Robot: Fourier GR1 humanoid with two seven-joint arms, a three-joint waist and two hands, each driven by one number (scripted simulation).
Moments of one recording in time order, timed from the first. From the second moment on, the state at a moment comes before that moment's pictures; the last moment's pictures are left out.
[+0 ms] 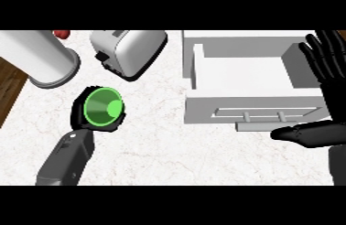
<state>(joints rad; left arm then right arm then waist) -0.57 0.14 0.33 -0.41 0.05 -0.19 -1.05 -0.28 -0.23 -0.16 -1.86 -0.15 0.21 0.14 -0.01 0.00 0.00</state>
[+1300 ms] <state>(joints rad) -1.15 0.00 -0.04 -0.74 0.17 0.25 -0.31 -0.26 -0.21 -0.16 -1.84 -0.11 0.20 0.08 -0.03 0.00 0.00</state>
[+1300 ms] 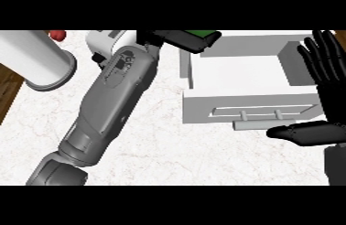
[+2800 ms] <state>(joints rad) -1.26 0.00 -0.30 -0.37 0.45 0.24 -0.33 -0.41 -0.18 0.00 -1.78 -0.25 0.39 0.09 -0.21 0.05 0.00</state>
